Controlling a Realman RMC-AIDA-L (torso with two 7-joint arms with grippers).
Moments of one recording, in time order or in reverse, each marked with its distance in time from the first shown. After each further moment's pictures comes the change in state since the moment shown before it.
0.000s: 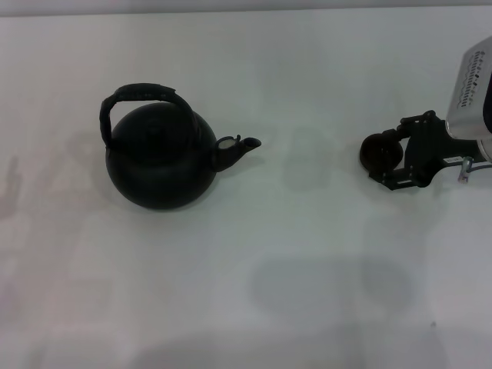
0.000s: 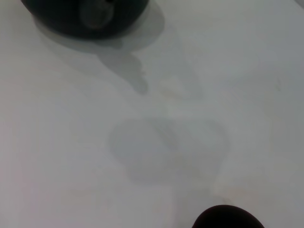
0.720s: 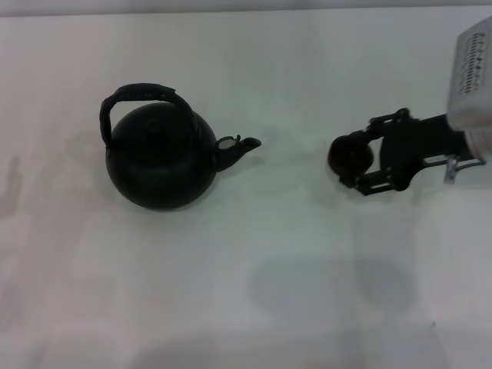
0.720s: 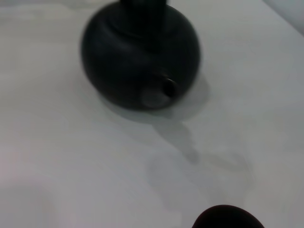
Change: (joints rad) left arm -0.001 0.000 0.001 0.009 0.002 0.000 0.000; right arm -0.017 0.000 -0.037 0.127 0.105 0.156 0.040
